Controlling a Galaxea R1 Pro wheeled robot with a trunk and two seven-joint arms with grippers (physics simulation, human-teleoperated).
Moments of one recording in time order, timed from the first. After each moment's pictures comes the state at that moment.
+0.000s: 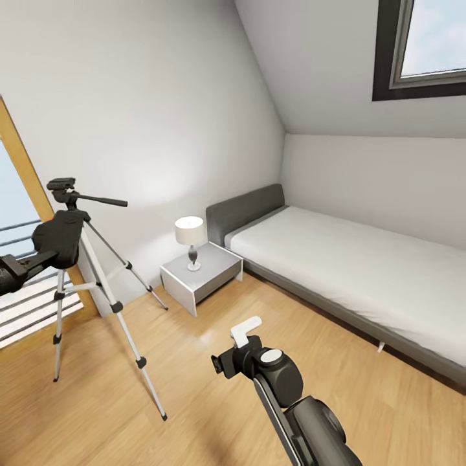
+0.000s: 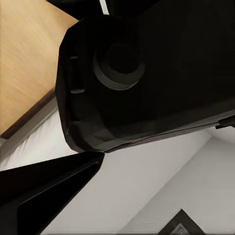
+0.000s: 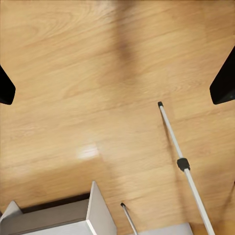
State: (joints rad) left arm -0.51 0.51 0.54 -1.59 1.11 1.04 -0.24; right arm -0.36 0.16 0.50 -1.56 0.06 0.98 0.04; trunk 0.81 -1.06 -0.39
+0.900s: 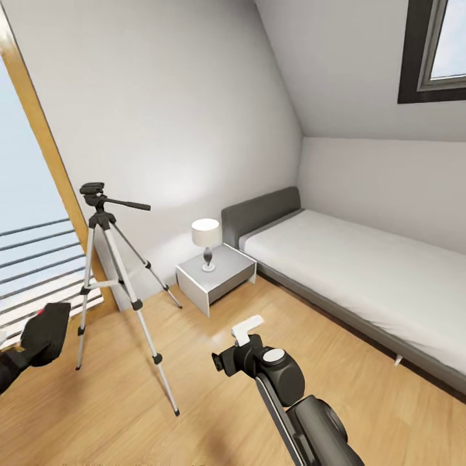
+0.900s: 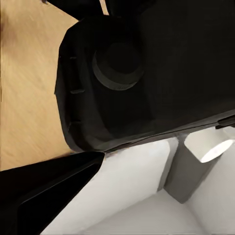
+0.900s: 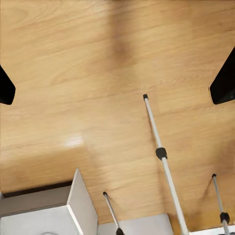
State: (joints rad) left arm -0.05 0.39 0.61 -1.58 1.05 0.86 -0.19; right arm -0.36 0.15 0.48 -1.56 0.04 0.95 0.05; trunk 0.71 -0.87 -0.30
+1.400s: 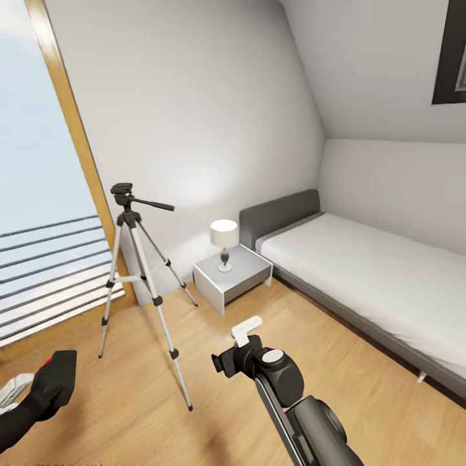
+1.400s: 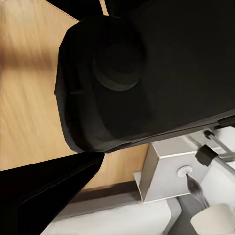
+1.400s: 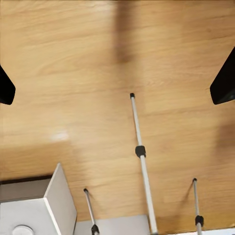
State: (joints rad) left arm -0.02 0.24 0.60 -1.41 0.82 0.76 -0.19; right arm -0.36 0.15 0.49 -1.55 0.05 0.95 0.05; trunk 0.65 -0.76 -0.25
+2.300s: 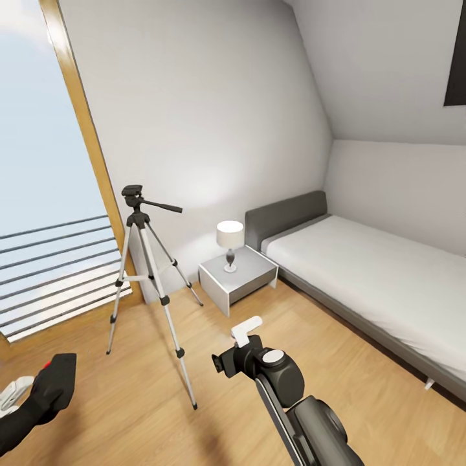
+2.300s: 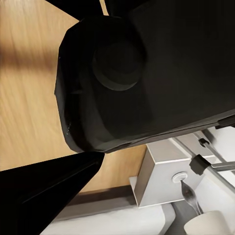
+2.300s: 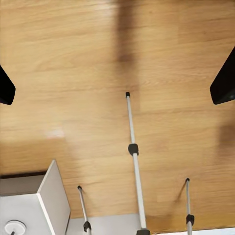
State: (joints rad) left arm -0.02 0.24 0.60 -1.38 0.81 0.75 -0.20; right arm -0.36 0.15 0.49 -1.55 0.05 0.95 0.05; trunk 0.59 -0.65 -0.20
